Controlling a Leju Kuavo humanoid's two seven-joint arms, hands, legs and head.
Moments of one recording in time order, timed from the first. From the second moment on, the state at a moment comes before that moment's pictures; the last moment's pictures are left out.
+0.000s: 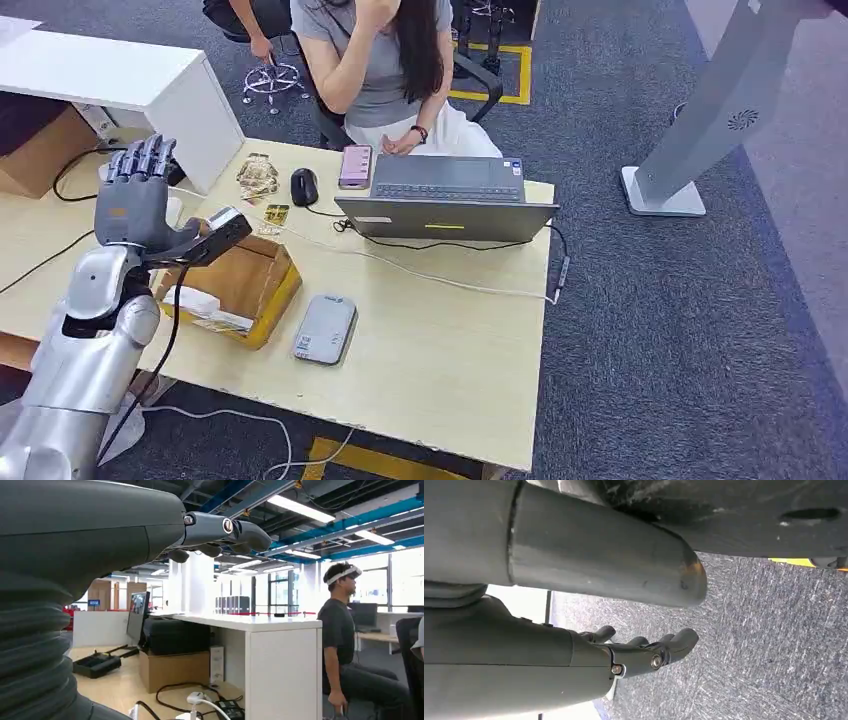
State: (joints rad) left arm -0.45 0.32 0.00 -1.25 -1.25 0.26 0.13; right arm 0.02 0.09 -0.10 -0.15 0.45 -0.05 0.32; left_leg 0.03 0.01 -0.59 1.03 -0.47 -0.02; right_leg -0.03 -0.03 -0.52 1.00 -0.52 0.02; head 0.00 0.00
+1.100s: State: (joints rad) left arm -0.42 0.34 0.00 -1.25 -1.24 0.25 0.13; right arm 0.02 0.08 -0.10 -0.15 0.46 -0.04 0.30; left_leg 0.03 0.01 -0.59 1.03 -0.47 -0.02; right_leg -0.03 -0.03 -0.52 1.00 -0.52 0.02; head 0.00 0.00
